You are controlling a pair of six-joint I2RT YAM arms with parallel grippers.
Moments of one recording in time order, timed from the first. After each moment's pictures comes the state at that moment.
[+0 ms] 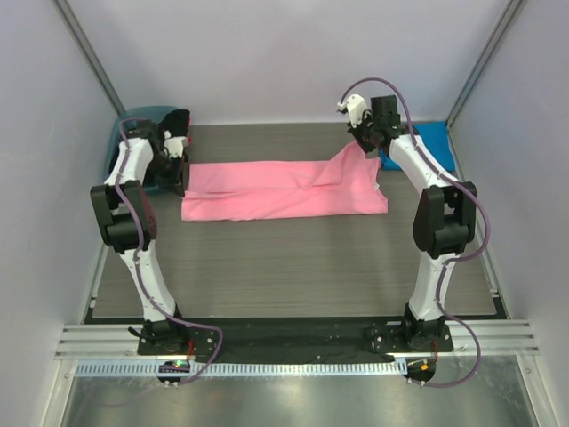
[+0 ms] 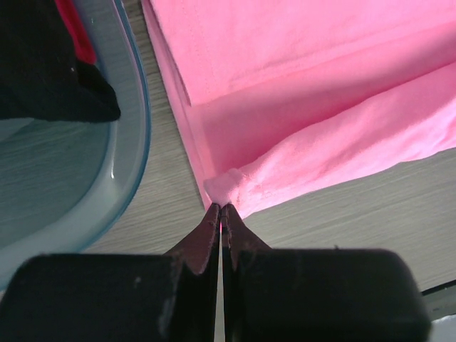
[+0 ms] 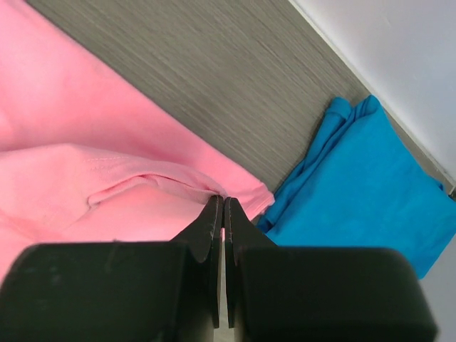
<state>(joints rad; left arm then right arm) 0.16 2.11 1.82 -1.07 0.31 0.28 0.17 1.97 1.72 -0.44 -0.12 -0.58</state>
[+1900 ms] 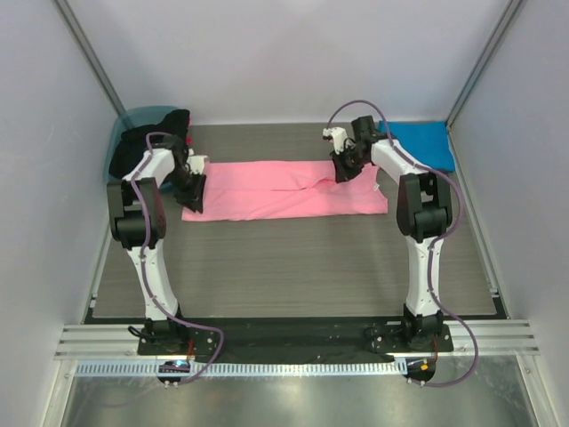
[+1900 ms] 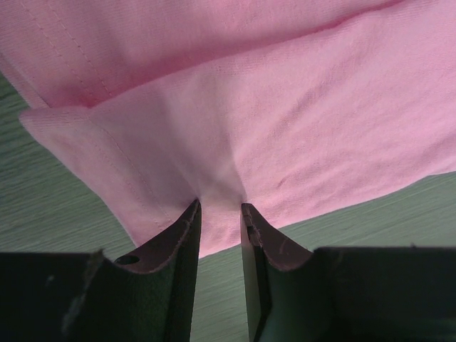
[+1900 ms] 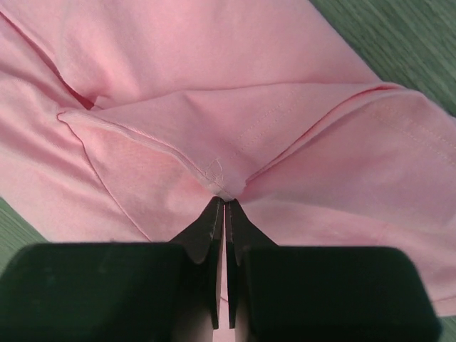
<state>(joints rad) 0.05 2.15 1.66 -0.97 0.27 0.27 0.20 2.22 1.81 -0.66 -0.39 -0.45</state>
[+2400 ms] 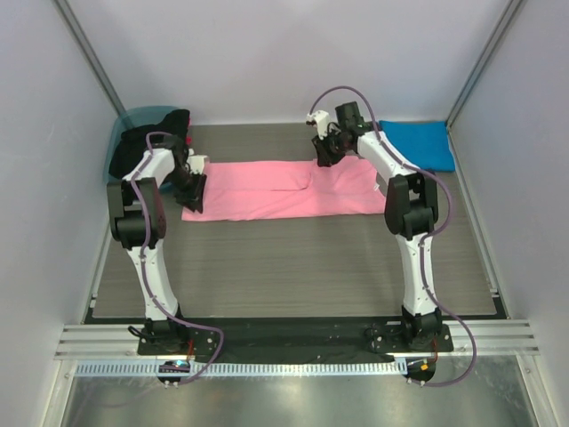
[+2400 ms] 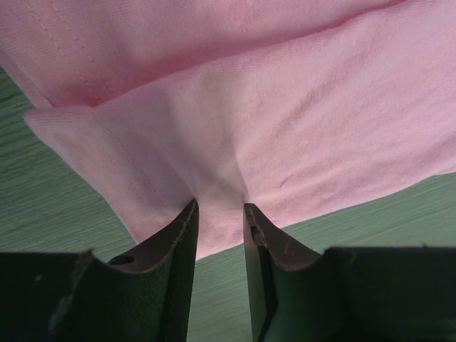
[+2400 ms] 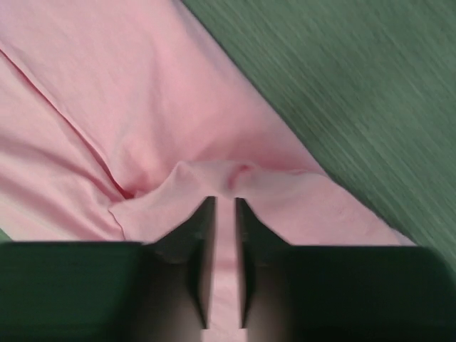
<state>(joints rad) 0.05 2.15 1.66 -0.97 0.26 0.28 0.27 2.32 2.05 -0.66 -0.40 -0.44</state>
